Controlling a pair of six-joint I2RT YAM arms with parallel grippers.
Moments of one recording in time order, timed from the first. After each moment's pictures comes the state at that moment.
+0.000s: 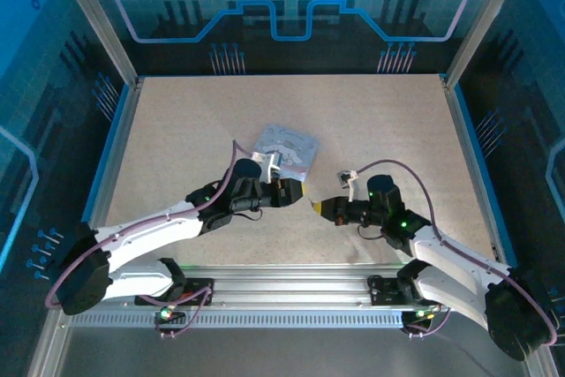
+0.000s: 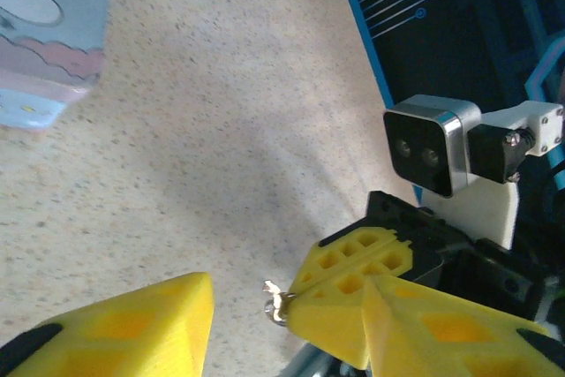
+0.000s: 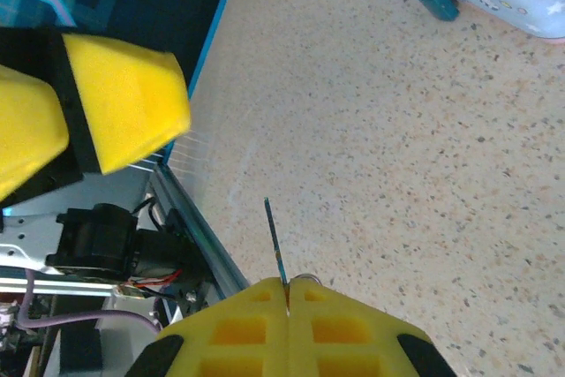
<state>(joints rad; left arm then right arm) -0.80 1.20 0.70 0.03 0.19 -0.87 0.55 0.93 0.33 0.11 -0.60 0.73</state>
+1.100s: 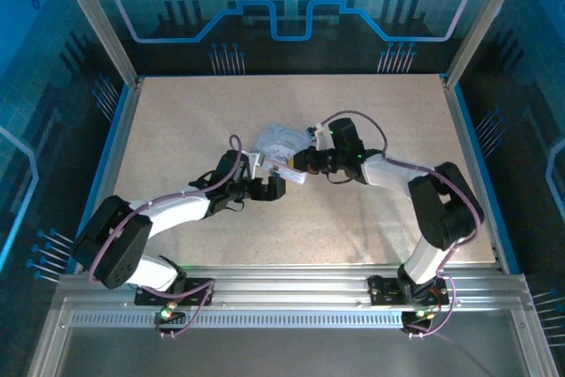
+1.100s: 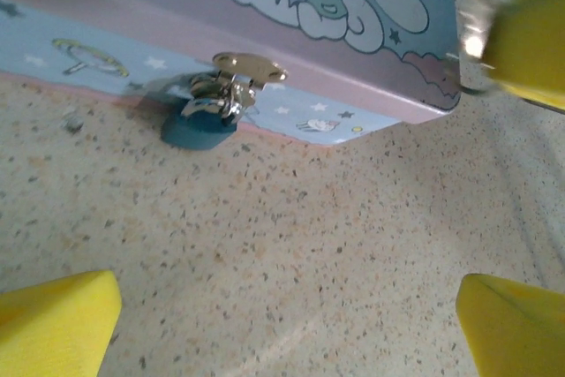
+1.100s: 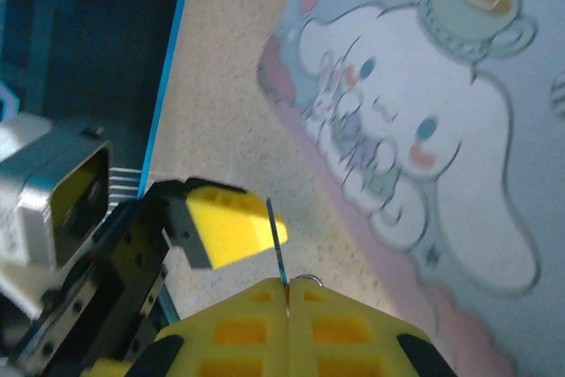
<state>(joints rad) -0.52 1.44 0.63 0.09 0.27 -0.53 0.47 1.72 0.97 0.07 -0.69 0.65</state>
